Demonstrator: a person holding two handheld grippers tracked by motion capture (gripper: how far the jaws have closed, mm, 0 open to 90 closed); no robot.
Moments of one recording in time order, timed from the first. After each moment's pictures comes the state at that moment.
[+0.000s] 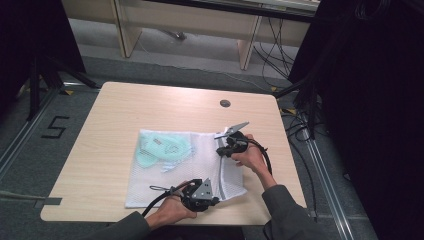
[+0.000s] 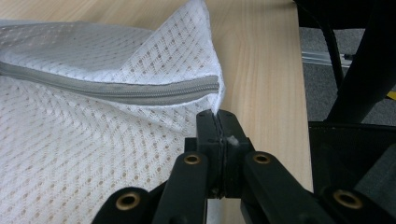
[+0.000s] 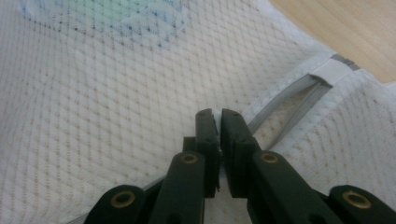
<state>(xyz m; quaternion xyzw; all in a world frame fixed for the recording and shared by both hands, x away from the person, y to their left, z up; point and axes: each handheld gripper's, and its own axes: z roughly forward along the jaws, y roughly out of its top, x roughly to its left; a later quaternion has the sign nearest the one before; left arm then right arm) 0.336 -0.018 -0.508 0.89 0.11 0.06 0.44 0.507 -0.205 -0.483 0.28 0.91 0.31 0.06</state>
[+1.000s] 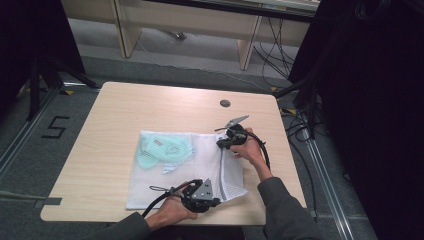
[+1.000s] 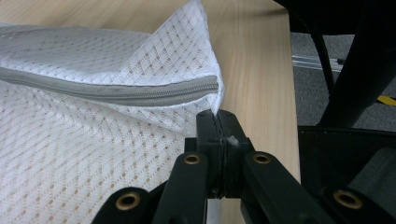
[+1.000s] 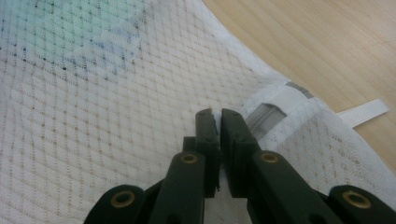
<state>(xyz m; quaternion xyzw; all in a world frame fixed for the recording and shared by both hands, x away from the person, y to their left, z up) 0.333 -0.020 -0.506 0.88 0.11 0.05 0.45 0.535 -0.205 -0.486 0.30 0.90 0.32 0.07</state>
